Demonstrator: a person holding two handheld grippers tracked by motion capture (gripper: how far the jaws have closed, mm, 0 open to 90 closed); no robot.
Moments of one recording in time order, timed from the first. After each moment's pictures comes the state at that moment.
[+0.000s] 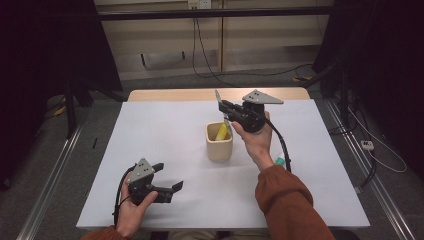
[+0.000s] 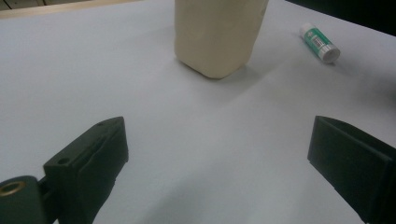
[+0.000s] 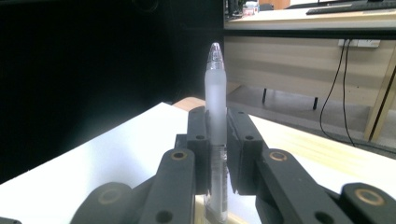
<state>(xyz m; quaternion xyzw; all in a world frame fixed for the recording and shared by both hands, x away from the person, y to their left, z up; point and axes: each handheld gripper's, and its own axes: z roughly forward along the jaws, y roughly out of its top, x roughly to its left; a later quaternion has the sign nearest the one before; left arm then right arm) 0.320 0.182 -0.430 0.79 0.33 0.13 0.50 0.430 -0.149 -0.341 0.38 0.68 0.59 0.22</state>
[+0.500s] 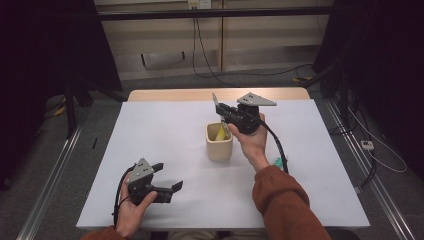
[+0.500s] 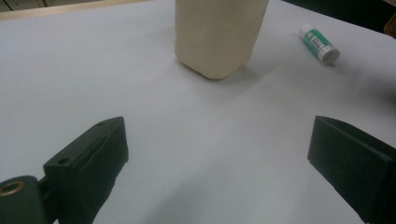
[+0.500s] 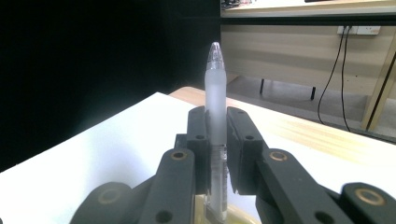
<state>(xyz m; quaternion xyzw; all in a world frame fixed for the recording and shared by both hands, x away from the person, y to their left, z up) 0.319 0.183 -0.430 0.79 0.33 0.13 0.50 0.437 -0.140 -0.357 0.39 0.68 0.58 0.22</state>
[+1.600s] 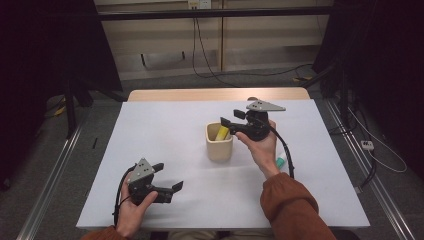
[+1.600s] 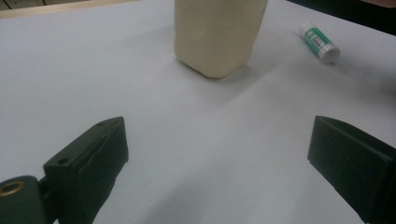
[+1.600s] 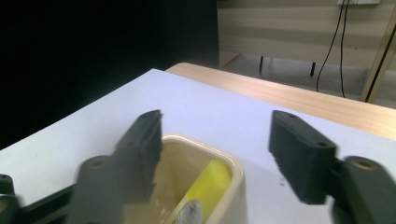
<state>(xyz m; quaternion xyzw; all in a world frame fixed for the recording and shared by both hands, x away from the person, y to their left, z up) 0.320 0.182 -0.430 0.79 0.33 0.13 0.50 0.424 -0.166 -0.369 0.42 0.70 0.55 0.19</state>
